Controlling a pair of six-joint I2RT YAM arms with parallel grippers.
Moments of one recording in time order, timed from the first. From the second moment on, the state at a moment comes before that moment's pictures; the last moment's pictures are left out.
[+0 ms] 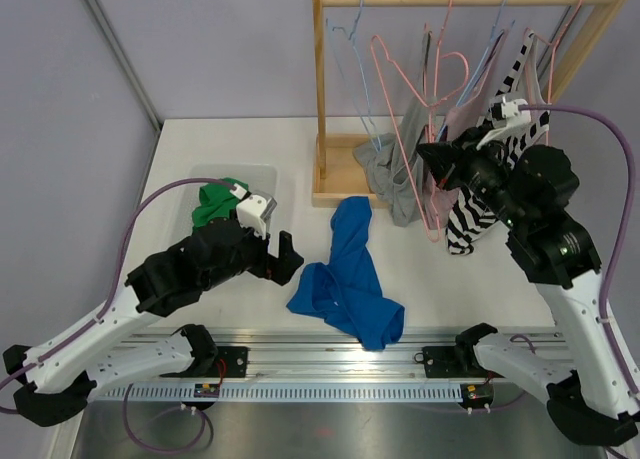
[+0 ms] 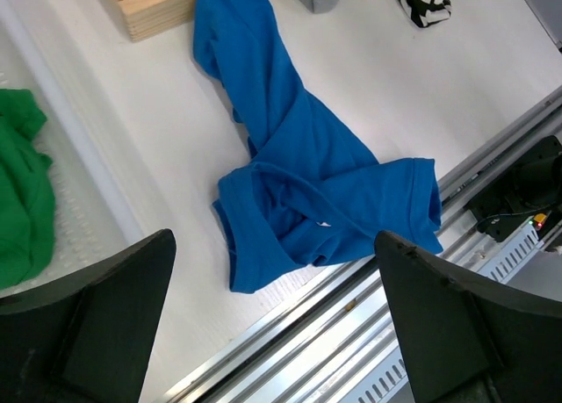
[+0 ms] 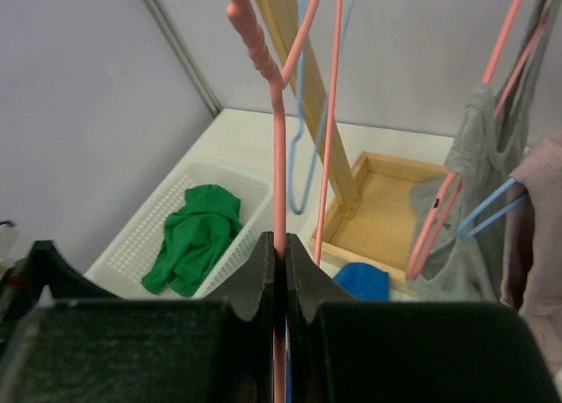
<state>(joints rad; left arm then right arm) -0.96 0.80 1.00 -0.71 -0.17 -0.39 0.44 0.93 1.42 -0.47 -0.11 0.31</state>
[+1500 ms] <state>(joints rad) -0.96 0.76 1.01 -0.79 -0.23 -0.40 0.54 1.88 2.36 -0.70 0.25 0.18</state>
